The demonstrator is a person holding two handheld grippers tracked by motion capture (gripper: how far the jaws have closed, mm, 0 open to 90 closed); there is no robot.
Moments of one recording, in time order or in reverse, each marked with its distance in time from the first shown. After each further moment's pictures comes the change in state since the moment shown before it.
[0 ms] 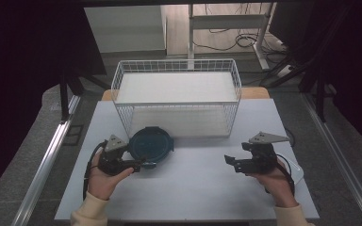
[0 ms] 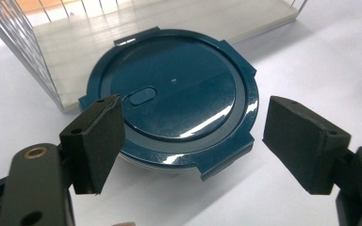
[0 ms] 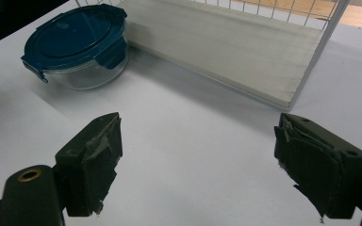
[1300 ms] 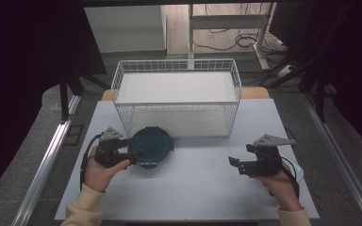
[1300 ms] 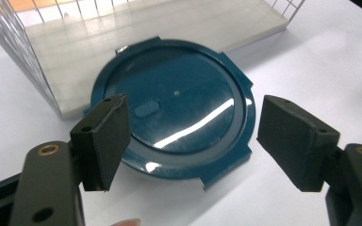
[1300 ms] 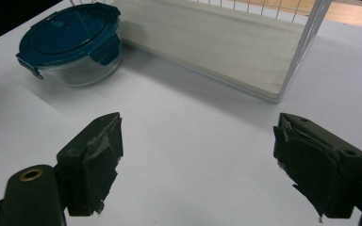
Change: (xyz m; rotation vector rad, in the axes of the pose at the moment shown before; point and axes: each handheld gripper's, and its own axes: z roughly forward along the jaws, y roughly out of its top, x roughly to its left) left arm 0.018 0.020 0.000 0.028 -0.066 -0.043; right arm -0.003 -0.007 -0.009 -0.003 -0.025 0.011
